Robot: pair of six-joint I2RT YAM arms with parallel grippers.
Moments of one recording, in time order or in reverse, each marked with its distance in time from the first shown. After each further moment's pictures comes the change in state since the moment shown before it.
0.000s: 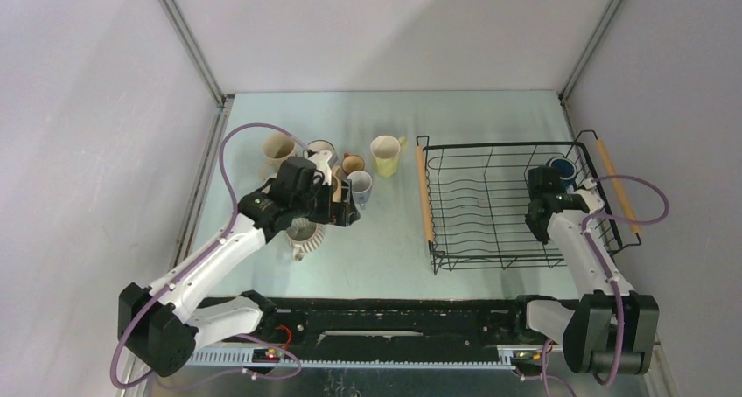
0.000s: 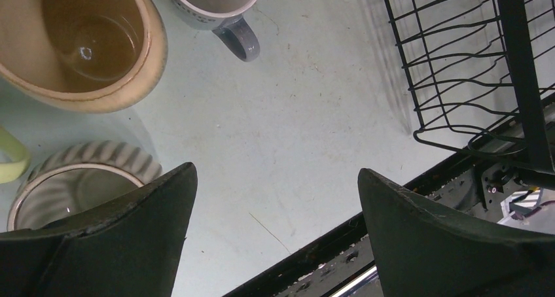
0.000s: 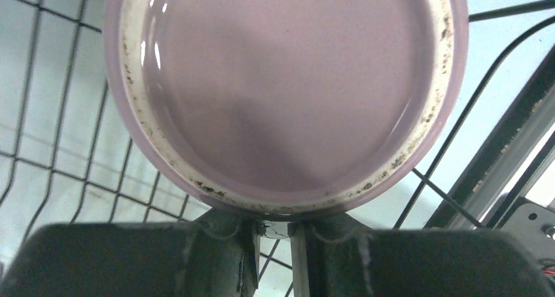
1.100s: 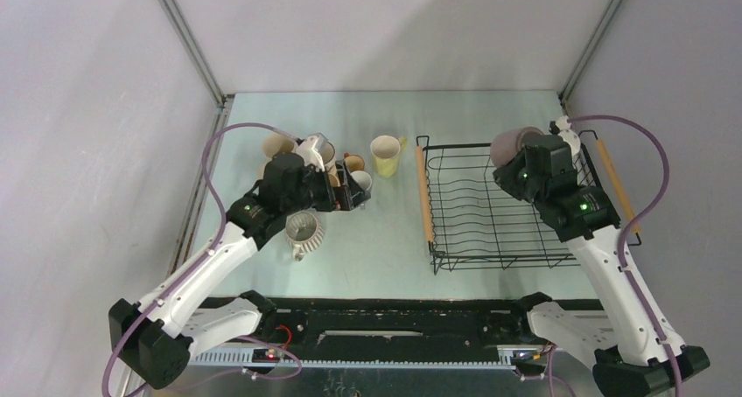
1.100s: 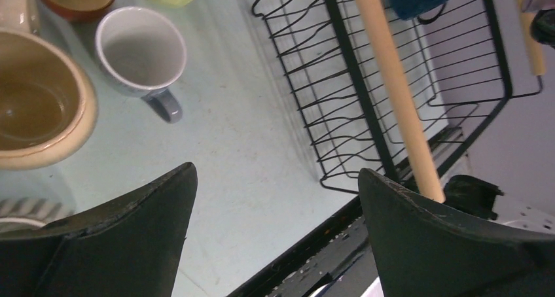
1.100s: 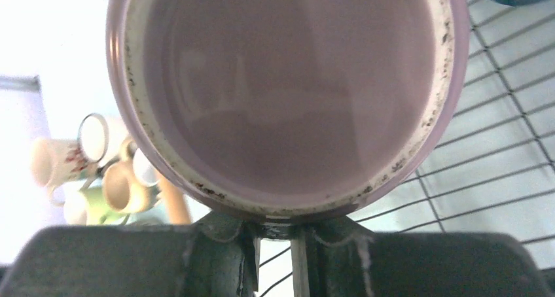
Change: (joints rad) left arm -0.002 -0.079 0.000 0.177 0.060 -0.200; right arm 0.358 -0.178 0.420 -0.037 -0.230 -0.237
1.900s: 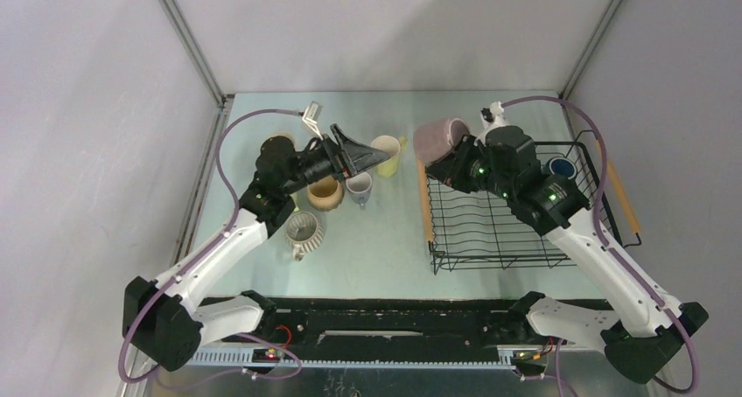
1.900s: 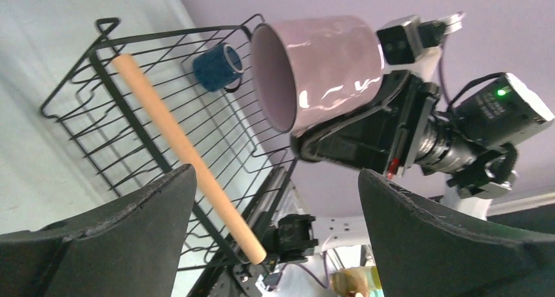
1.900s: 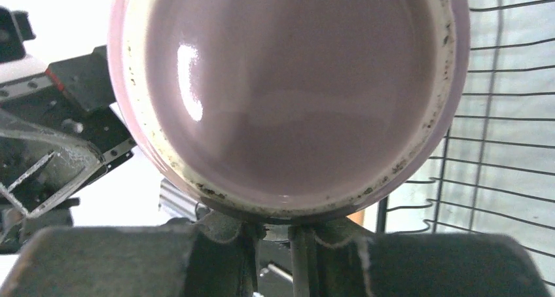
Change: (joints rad) left arm 0.048 0.104 0.001 0.601 0.313 -0.410; right arm 0.306 0.111 0.079 0.232 -0.288 -0.002
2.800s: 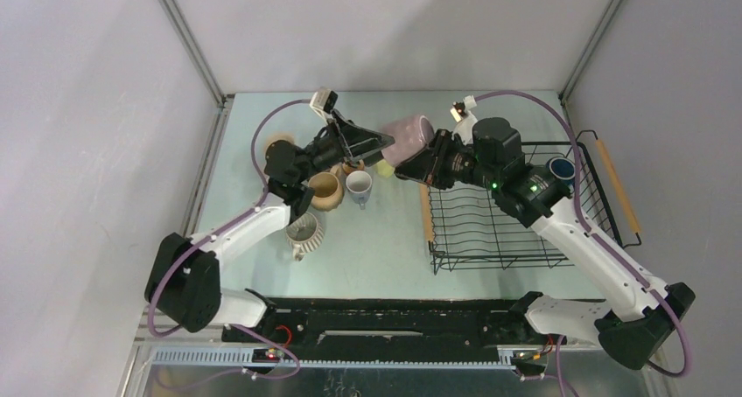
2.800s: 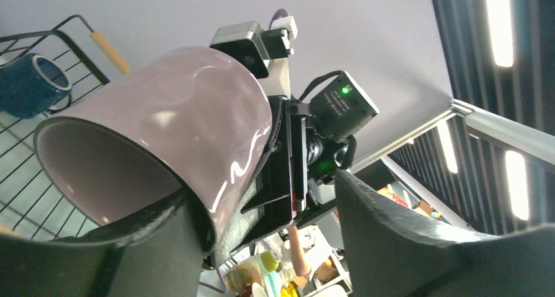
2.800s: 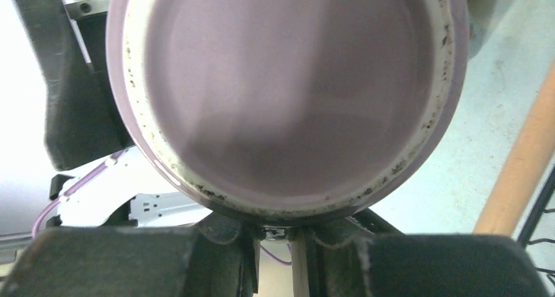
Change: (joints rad) left arm -0.016 0.235 -0.001 0.741 0.175 -0.522; right arm 0.042 0.090 0.011 0.186 -0.283 0.114
